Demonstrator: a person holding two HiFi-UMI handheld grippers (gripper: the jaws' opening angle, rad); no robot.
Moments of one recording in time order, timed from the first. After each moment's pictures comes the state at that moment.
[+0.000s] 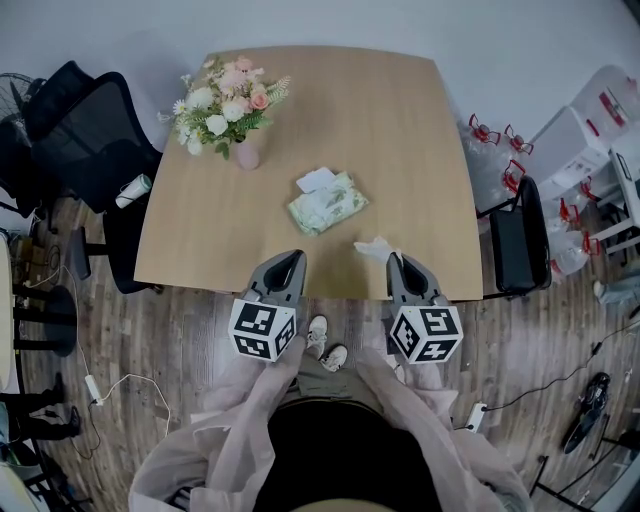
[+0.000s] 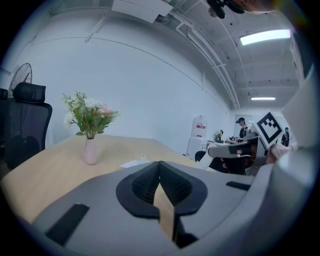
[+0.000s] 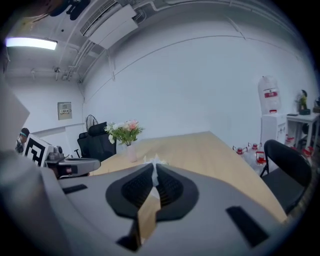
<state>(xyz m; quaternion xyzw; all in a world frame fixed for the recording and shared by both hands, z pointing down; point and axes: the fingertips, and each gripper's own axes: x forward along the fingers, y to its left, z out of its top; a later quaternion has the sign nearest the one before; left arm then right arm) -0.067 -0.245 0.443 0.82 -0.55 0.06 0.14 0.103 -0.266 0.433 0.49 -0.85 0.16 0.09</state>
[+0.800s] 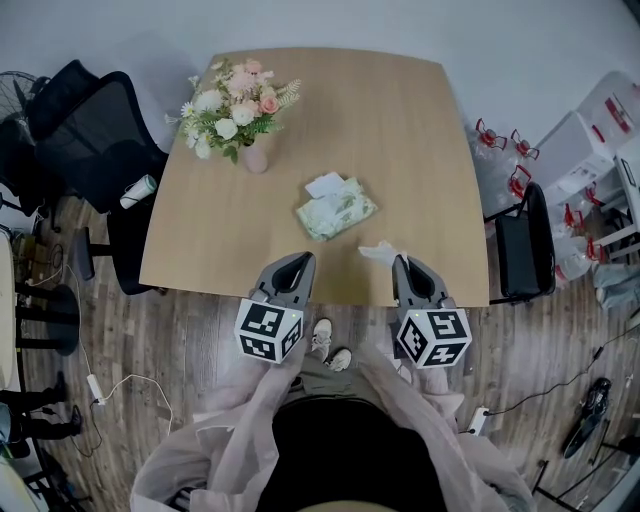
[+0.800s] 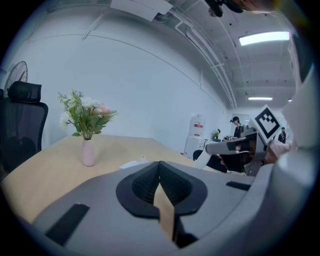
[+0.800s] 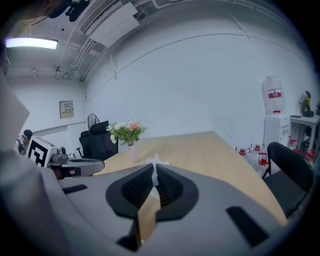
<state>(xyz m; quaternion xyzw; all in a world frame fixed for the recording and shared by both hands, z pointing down) -0.069 -0.254 0.441 0.83 -0.53 0.07 0.14 0.091 -0.274 0.424 0.48 -0.85 0.16 0.10</state>
